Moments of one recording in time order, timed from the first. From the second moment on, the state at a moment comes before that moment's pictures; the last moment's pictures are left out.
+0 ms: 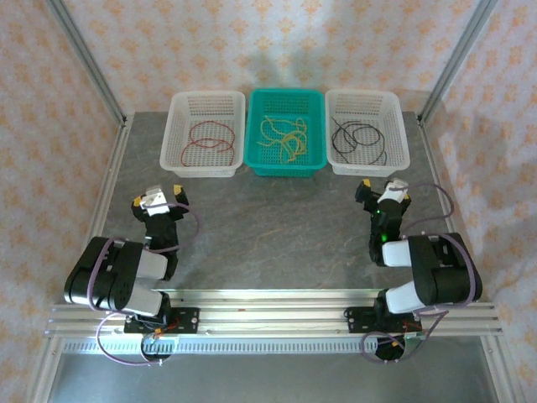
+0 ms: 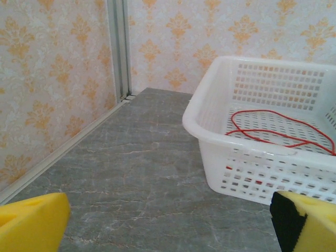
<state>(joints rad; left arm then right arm) -0.06 1.46 0.11 1.28 -0.46 -0.07 0.05 1.46 0.23 1.03 0.28 0.21</state>
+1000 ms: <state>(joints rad) -0.01 1.54 0.20 1.25 -0.31 -0.09 0.04 1.51 0.22 1.13 0.19 0.20</state>
